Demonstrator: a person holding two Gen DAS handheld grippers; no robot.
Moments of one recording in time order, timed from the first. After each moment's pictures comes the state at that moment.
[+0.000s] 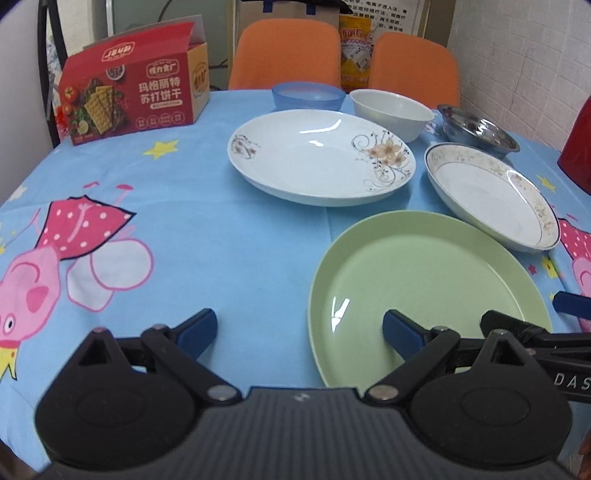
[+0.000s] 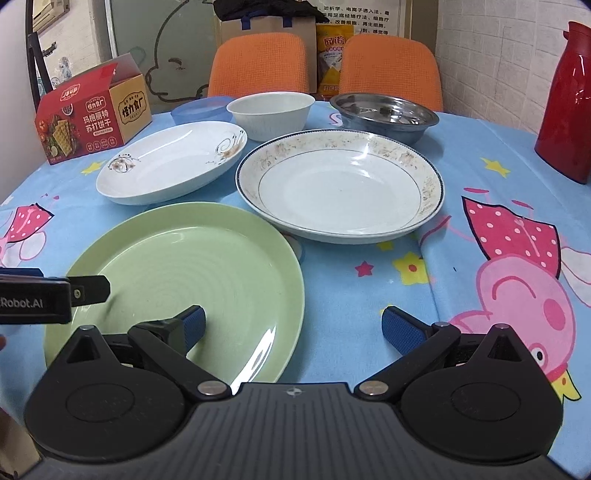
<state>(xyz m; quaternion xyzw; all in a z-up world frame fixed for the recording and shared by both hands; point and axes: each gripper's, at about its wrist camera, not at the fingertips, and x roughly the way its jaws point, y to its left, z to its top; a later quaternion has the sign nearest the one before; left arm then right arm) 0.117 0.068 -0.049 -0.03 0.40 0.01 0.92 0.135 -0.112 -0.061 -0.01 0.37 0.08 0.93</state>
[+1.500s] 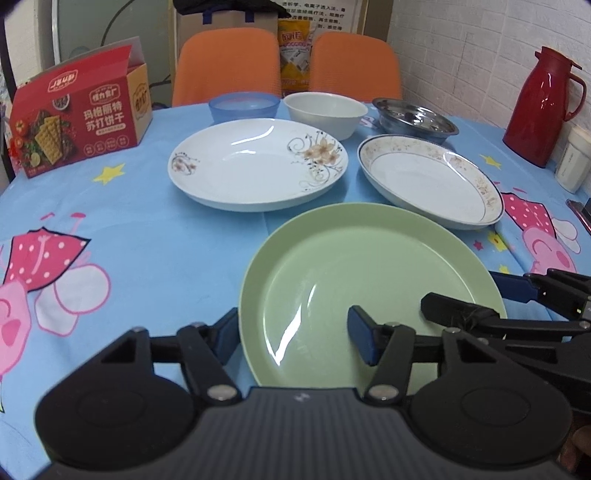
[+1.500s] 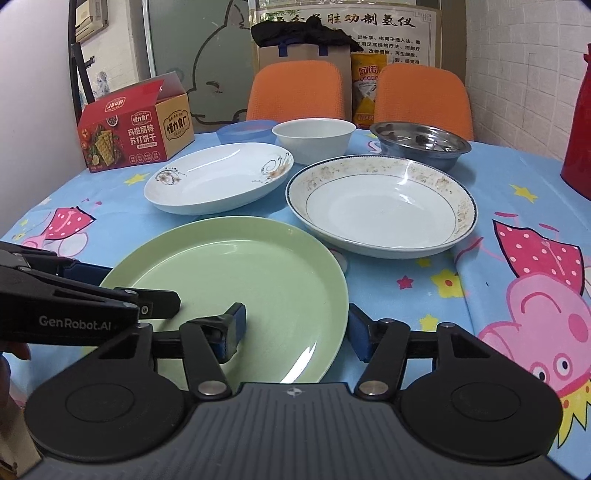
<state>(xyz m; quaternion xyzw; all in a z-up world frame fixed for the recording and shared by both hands) 0.106 0.058 -0.038 -0.01 0.39 -0.07 0.92 0.115 -0.103 -0.059 0.00 0.32 0.14 0.94</state>
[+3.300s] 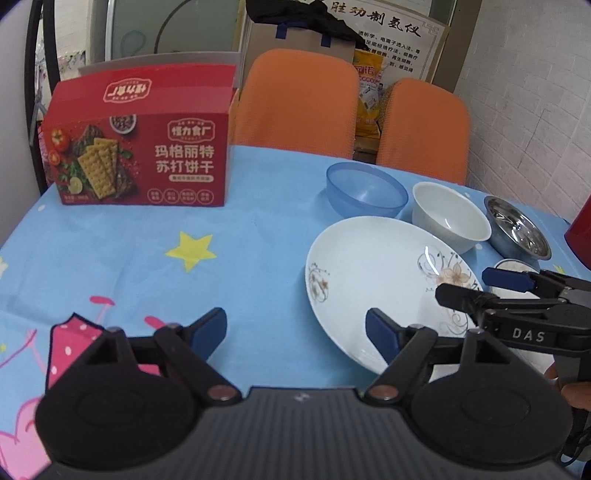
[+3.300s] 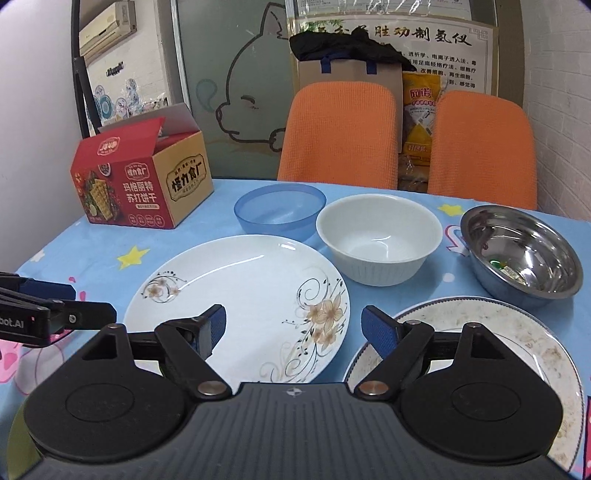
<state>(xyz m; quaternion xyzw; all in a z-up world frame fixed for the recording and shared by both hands) 0.222 0.173 -0.006 -0.08 0.37 -0.02 0.93 0.272 -0.044 -0.030 -0.01 0.30 0.21 0.93</state>
